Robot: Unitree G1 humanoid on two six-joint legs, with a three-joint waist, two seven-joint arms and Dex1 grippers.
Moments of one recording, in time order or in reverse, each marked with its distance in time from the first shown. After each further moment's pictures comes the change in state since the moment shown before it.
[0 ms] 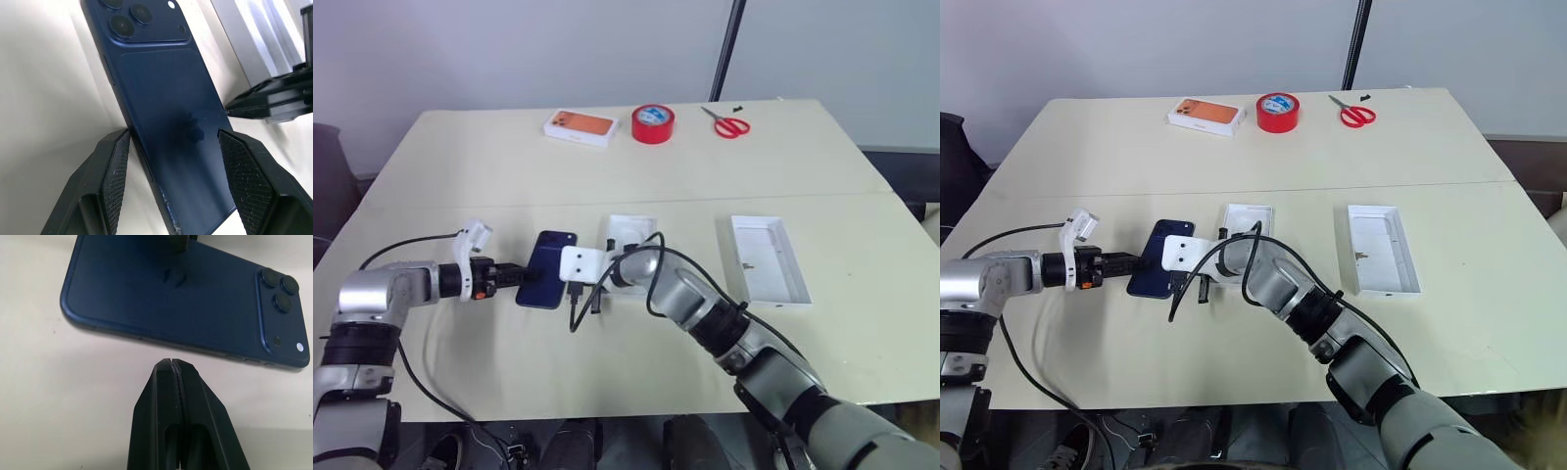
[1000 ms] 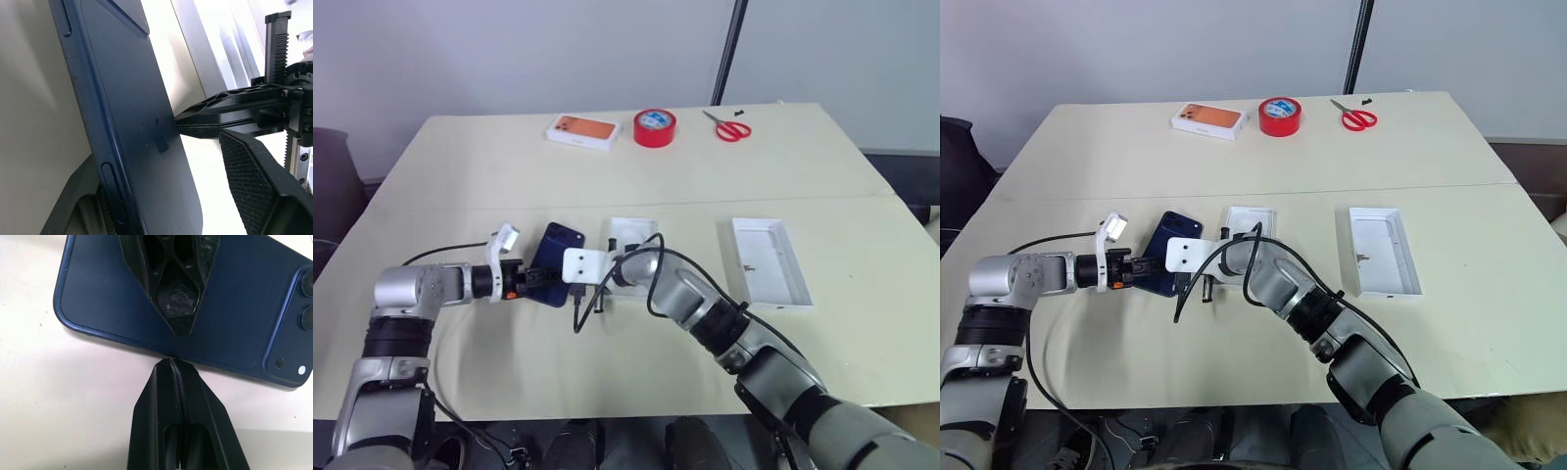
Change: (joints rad) left arm -0.050 -0.136 0.050 0.011 -0.042 0.178 0.053; right arm 0.004 -0.012 0.000 0.024 -0.027 -0.050 0.004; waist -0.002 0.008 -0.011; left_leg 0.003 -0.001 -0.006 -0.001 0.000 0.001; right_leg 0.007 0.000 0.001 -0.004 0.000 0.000
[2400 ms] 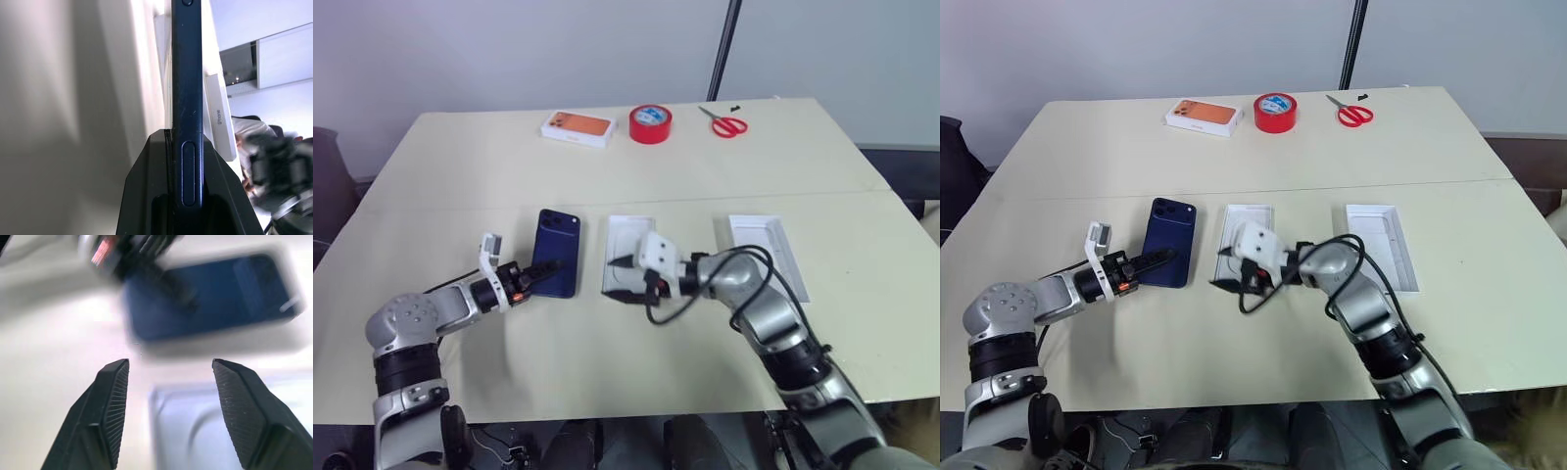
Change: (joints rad) left arm 0.105 -0.233 0.399 -0.115 -0.293 0.196 0.344; right arm 0.340 -0.284 -0.293 -0.430 0.402 -0.015 0.188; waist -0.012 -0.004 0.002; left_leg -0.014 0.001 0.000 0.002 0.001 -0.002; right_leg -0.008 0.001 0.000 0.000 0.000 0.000
